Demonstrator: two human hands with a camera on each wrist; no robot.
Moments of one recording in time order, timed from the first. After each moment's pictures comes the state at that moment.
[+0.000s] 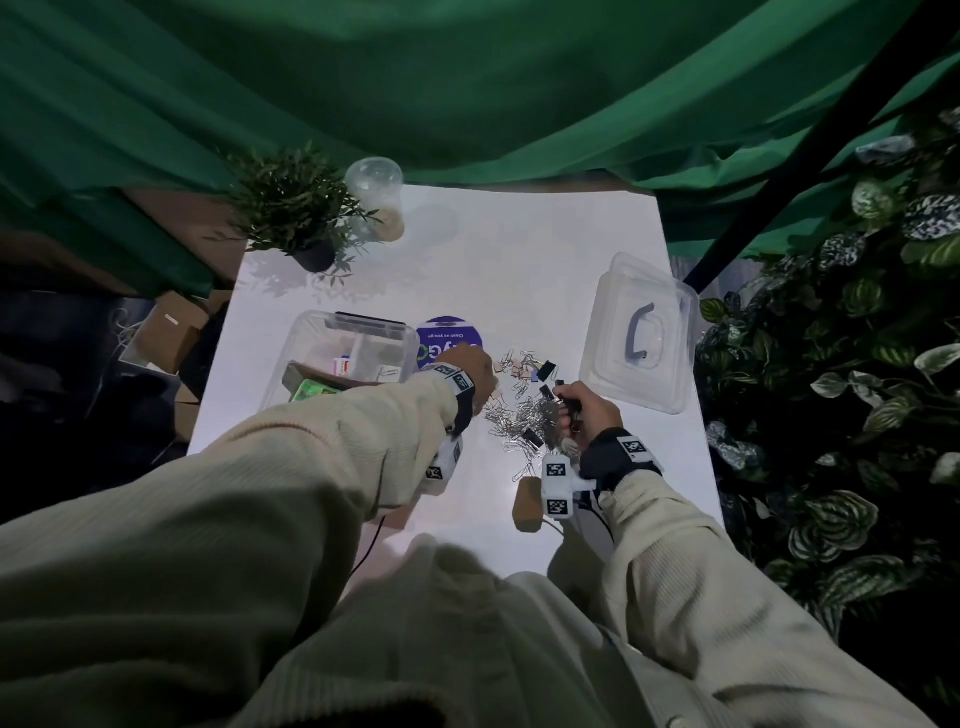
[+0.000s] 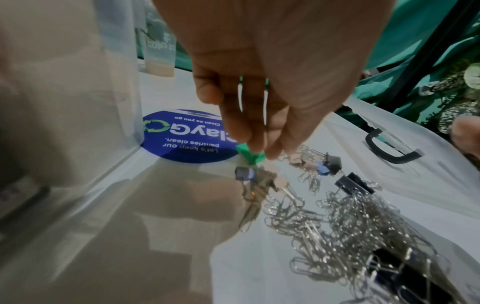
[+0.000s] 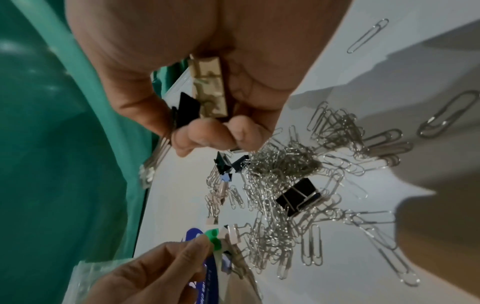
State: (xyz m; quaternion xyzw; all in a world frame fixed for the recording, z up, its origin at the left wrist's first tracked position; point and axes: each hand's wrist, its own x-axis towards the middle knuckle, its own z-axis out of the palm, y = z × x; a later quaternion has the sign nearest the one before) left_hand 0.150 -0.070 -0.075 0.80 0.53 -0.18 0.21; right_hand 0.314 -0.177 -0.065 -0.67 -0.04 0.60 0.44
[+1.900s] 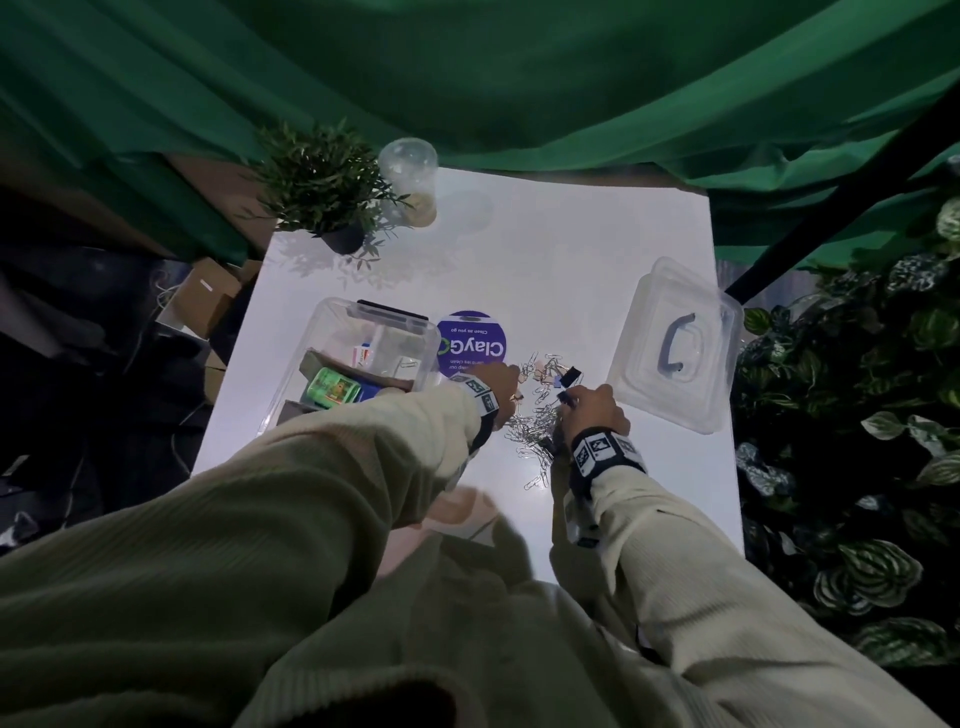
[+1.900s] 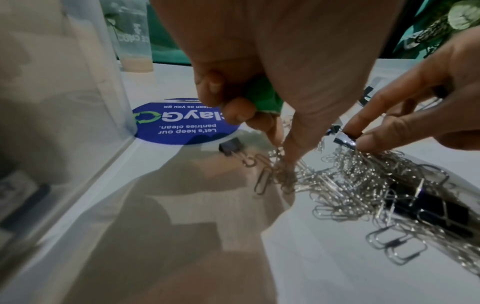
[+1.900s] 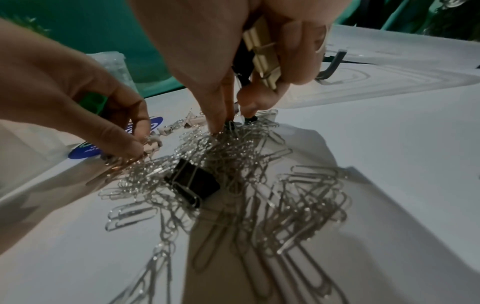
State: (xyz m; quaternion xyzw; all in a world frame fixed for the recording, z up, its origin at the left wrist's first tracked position) left_hand 0.153 -0.081 -0.094 0.81 0.50 -0.22 0.23; right_hand 0.308 -0.147 -0.108 -0.81 -0.51 0.27 -0.01
